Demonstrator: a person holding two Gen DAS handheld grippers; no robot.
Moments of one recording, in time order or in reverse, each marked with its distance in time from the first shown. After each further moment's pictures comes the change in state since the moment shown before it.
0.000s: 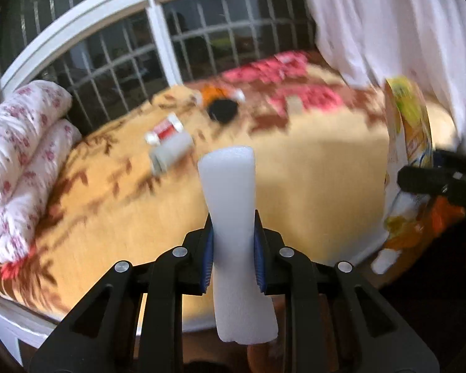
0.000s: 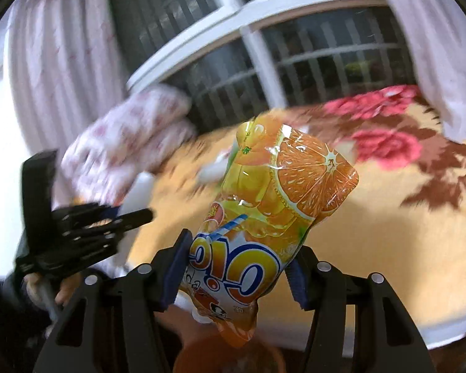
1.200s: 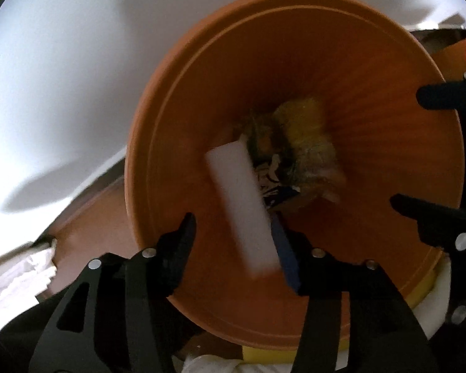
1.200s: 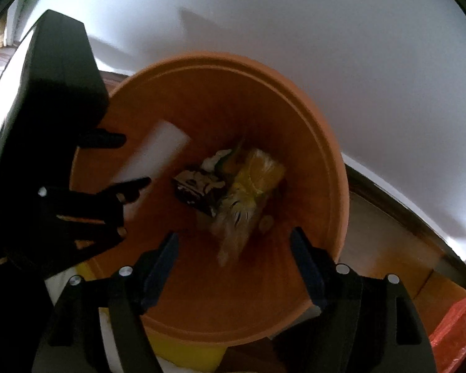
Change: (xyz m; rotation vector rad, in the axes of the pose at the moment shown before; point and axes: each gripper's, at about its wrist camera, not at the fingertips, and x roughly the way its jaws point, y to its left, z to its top) left arm 0.227 -0.079 -0.207 0.125 0.920 -0.161; right arm 0.242 -0.013 -0.190 -0.002 0.933 -0.172
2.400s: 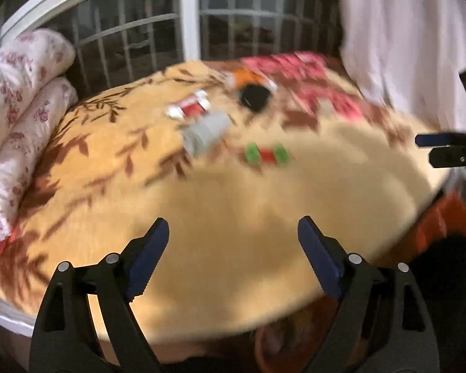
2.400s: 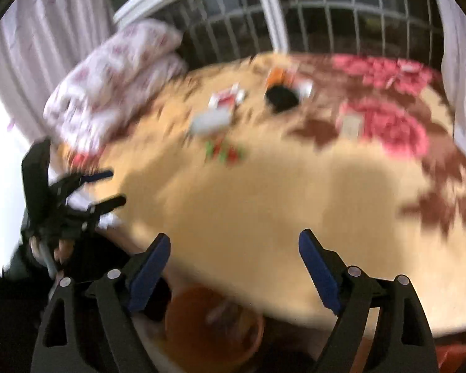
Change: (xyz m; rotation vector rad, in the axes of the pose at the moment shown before) left arm -0.316 0.161 -0.024 -0.269 -0.908 -0.046; right arm -0.348 -0.069 0.037 0.044 -0.728 0.064
